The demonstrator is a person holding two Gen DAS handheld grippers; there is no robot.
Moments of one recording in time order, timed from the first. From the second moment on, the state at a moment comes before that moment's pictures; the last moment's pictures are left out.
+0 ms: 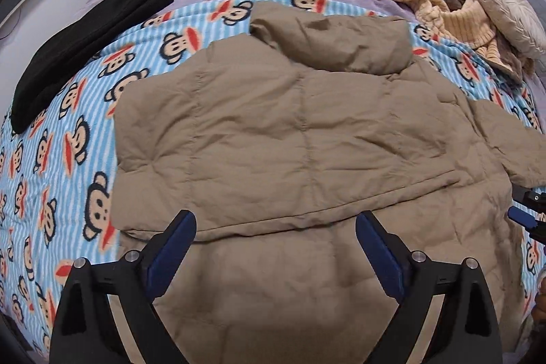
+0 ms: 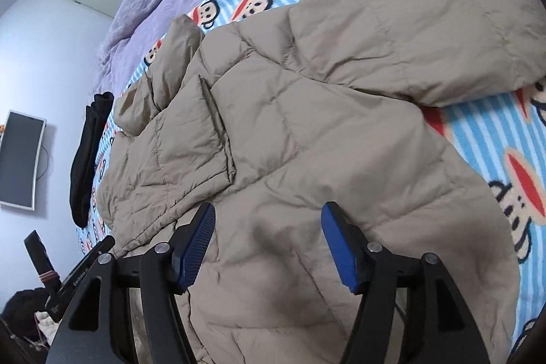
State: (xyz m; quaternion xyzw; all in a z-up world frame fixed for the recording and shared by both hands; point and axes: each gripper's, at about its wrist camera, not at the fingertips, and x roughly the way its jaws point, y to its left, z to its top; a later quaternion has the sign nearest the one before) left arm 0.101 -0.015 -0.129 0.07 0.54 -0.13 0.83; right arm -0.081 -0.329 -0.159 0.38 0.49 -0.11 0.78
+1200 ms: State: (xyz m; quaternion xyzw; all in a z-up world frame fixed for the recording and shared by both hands) left arm 0.075 -0.191 -0.134 0.06 0.58 -0.20 0.79; right arm -0.190 -0.627 -0.158 0.59 0.27 -0.23 0.73
